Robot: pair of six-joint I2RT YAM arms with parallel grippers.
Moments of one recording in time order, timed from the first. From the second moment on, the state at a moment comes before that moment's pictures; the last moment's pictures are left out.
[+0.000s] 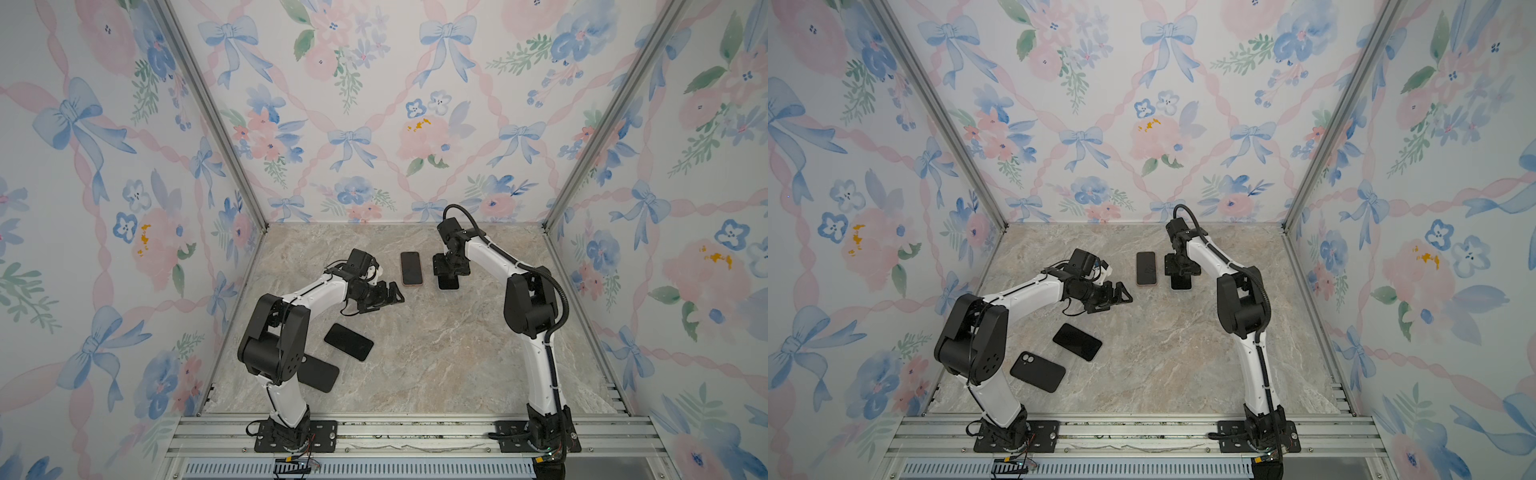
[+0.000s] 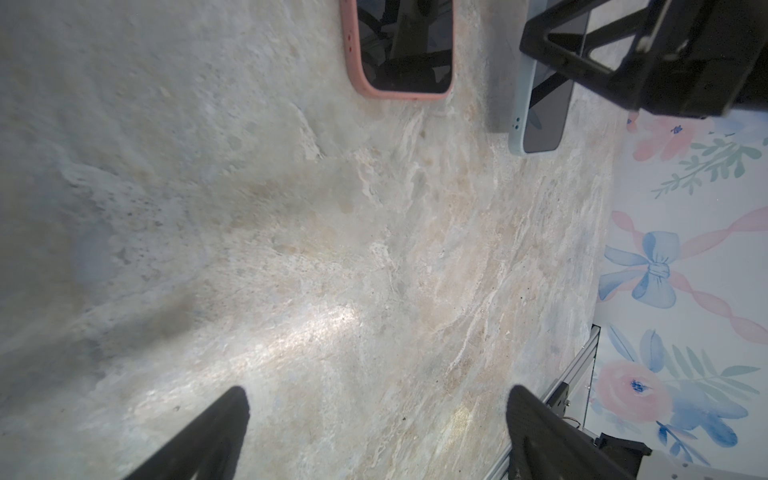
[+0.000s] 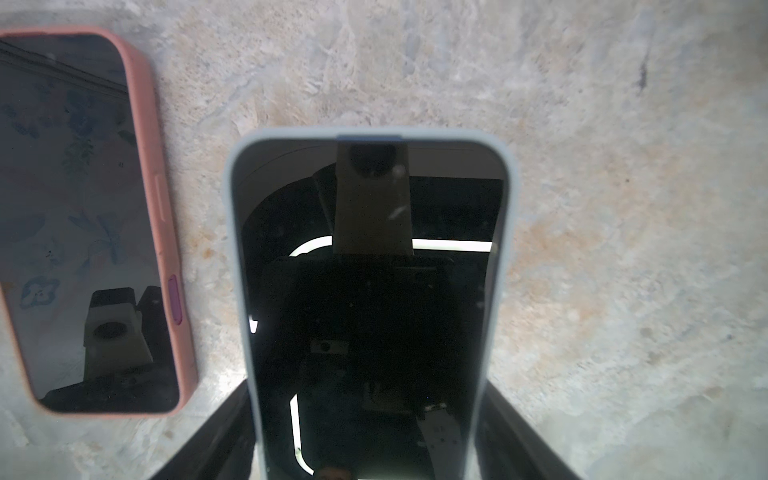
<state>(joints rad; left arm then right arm) -0.39 1.78 1.16 -0.47 0.52 -0.51 0.38 2.33 2.03 -0.97 0.09 0.32</state>
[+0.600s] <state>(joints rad) -0.37 1.78 1.19 -0.47 0.52 -0.50 0.37 2.52 2.31 -1.06 0.04 0.31</state>
